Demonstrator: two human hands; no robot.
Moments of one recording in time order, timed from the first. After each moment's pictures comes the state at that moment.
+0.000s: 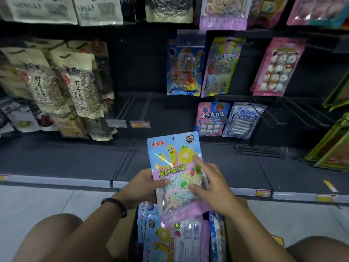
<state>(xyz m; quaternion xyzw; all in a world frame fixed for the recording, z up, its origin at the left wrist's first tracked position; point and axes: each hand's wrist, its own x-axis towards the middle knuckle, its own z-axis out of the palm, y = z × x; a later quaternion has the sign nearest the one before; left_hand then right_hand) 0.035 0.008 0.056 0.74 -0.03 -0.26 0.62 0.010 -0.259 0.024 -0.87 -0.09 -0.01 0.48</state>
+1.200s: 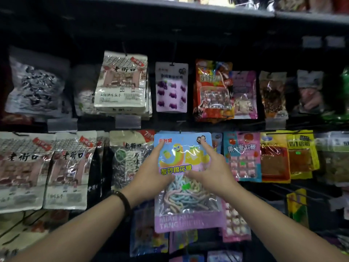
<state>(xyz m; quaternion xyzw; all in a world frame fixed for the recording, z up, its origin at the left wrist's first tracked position) 0.184 -0.136 0.477 0.78 -0.35 0.20 0.49 0.168 -0.355 0.467 -0.81 -0.10 -0.35 0.47</state>
